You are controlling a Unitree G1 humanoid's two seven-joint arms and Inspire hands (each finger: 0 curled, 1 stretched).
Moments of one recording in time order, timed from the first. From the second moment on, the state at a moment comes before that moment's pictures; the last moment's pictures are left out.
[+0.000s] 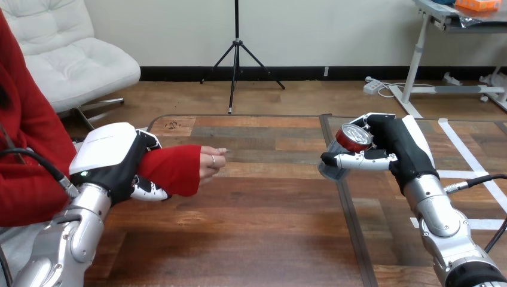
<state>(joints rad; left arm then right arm) -0.27 0.55 -0.21 0.31 0.69 -0.01 0.01 -0.63 -0.32 -0.01 1.15 -0.17 -0.52 0.00</state>
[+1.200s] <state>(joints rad) -0.28 0.55 -0.21 0.26 0.69 0.01 -0.02 -0.63 -0.32 -0.01 1.15 -0.16 -0.52 0.00</state>
